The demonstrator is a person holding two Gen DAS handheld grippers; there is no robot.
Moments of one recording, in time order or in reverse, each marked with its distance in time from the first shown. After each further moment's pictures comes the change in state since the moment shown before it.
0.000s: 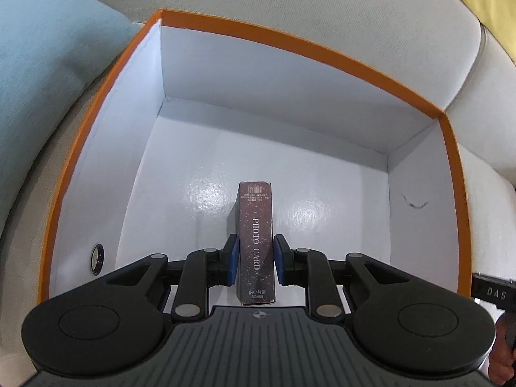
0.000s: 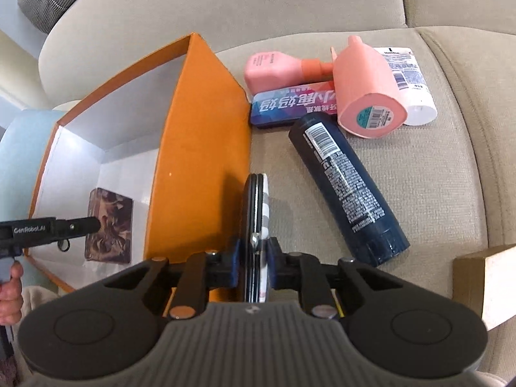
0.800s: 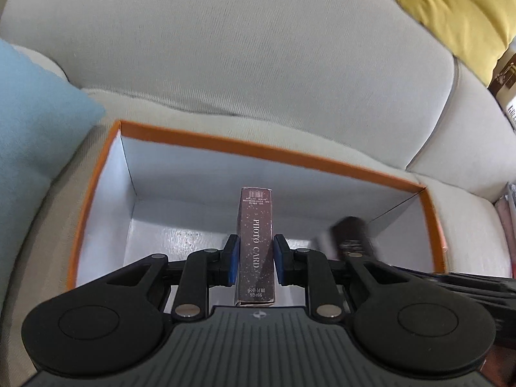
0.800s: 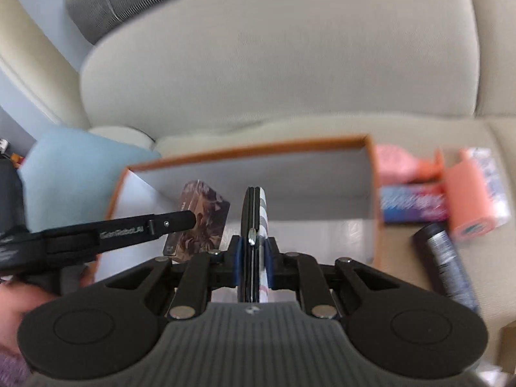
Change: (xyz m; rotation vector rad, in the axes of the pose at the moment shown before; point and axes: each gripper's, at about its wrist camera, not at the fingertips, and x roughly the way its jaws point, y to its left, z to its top) left arm -0.001 0.001 0.062 0.087 -0.119 -0.101; right arm 0.001 0.130 0.050 -0.097 -0.112 0.029
